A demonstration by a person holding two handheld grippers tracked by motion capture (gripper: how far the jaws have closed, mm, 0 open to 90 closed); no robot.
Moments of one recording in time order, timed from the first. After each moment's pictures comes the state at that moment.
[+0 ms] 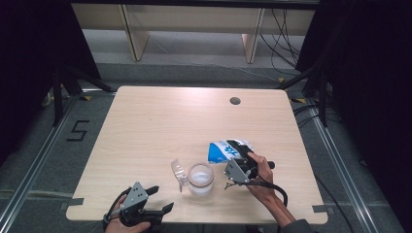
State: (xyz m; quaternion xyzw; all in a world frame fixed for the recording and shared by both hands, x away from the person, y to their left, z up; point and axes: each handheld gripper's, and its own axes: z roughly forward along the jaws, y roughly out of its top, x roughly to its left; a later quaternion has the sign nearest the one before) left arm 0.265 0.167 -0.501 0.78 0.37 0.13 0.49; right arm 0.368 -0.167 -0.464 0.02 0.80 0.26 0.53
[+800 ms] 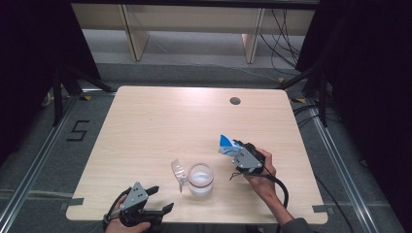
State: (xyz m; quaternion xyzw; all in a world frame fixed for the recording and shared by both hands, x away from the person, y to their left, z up) left arm 0.265 0.166 -0.501 0.78 0.37 0.13 0.49; right arm 0.391 -0.190 -0.475 0.14 0.82 0.34 0.44
